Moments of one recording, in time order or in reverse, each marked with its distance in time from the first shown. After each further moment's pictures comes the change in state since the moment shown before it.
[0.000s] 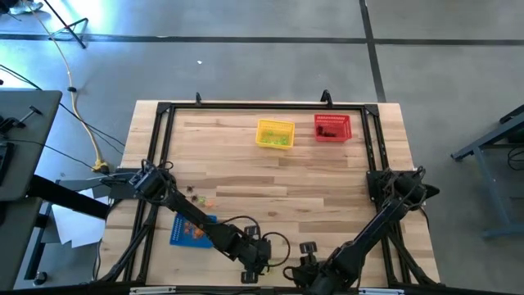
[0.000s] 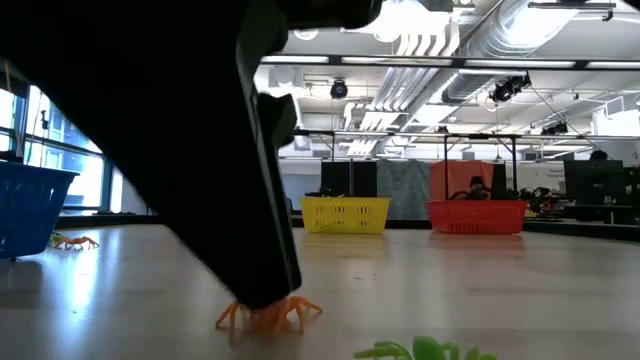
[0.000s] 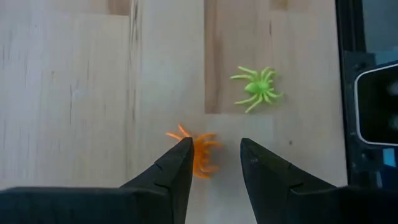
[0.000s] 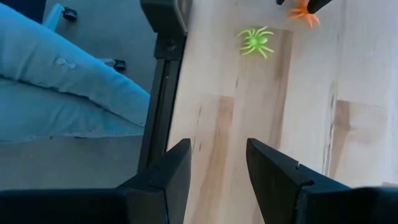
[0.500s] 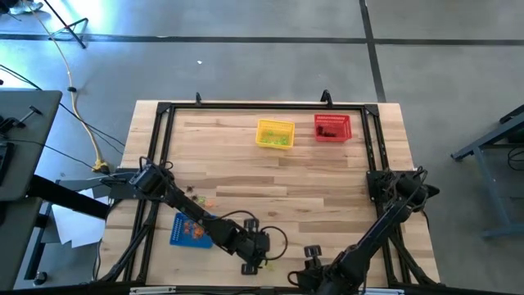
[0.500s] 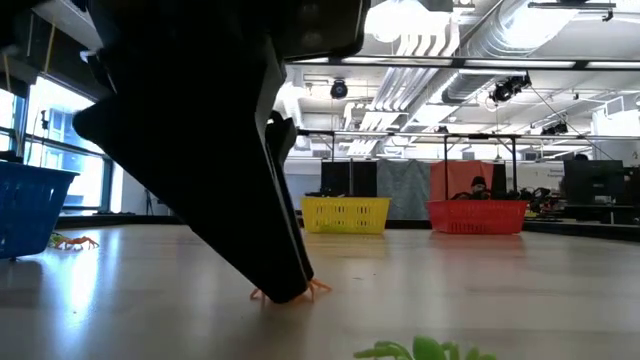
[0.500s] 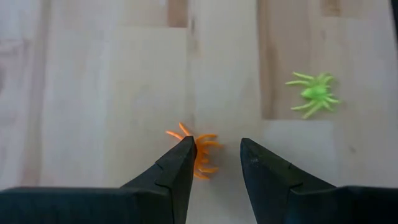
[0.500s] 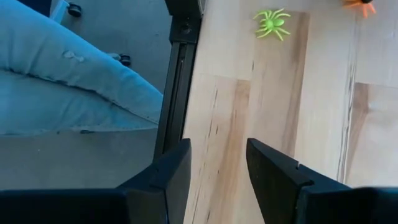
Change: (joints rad) left arm 0.031 -0.010 -0.119 0.049 -0.092 0.050; right arm 0.040 0.000 0.000 -0.014 -0.006 0.050
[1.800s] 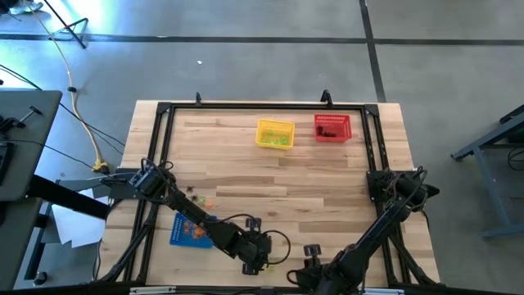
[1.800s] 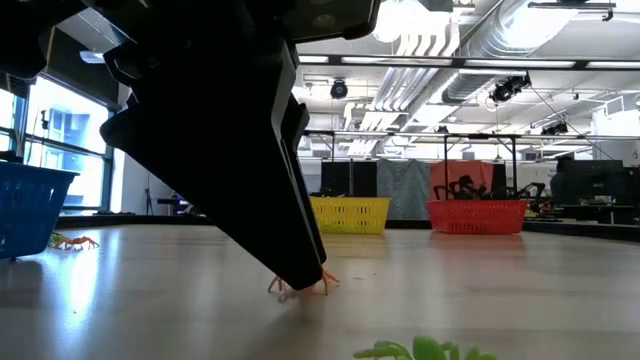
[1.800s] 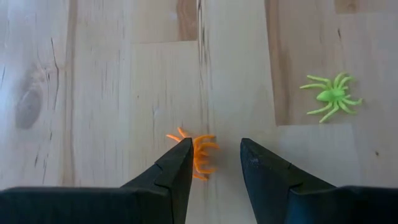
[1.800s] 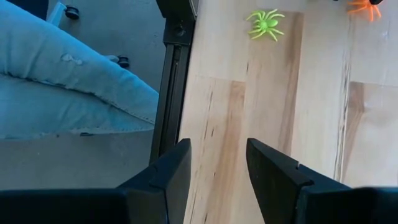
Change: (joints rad) left arm -0.022 0.001 0.096 -0.072 -0.091 0.079; right arm -0.007 0.000 0.000 -0.003 0.001 0.011
